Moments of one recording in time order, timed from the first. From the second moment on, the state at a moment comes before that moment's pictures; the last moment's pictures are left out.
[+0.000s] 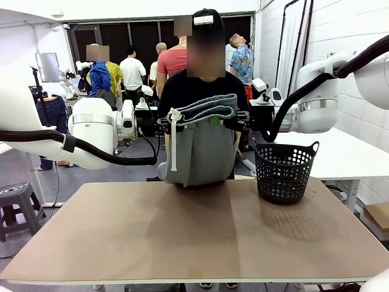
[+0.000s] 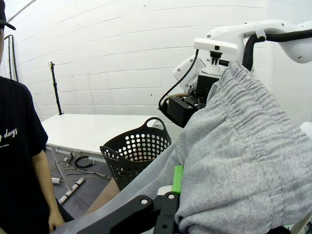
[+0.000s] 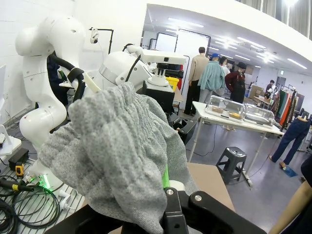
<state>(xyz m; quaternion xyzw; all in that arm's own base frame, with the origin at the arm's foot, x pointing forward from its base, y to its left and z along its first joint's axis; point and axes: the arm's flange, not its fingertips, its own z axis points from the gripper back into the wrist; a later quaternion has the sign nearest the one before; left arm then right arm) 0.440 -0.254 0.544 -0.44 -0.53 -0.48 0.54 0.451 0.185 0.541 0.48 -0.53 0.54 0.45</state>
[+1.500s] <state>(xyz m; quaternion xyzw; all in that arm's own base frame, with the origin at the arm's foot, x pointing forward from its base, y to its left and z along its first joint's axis) 0.440 -0.254 0.544 -0.44 -0.53 -0.48 0.54 0.450 0.185 0.541 0.48 -0.53 0.54 0.45</state>
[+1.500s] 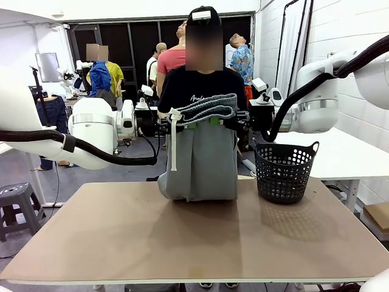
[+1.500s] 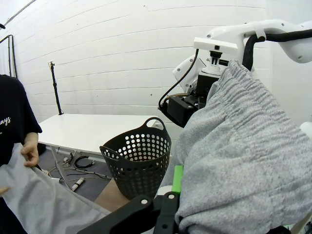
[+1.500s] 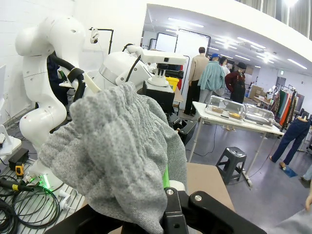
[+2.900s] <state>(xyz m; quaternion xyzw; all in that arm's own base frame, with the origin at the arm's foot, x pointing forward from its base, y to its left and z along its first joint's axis) 0.440 -0.254 0.544 -0.44 -0.53 -0.48 0.54 0.450 0.185 0.541 0.48 -0.53 0.54 0.45</state>
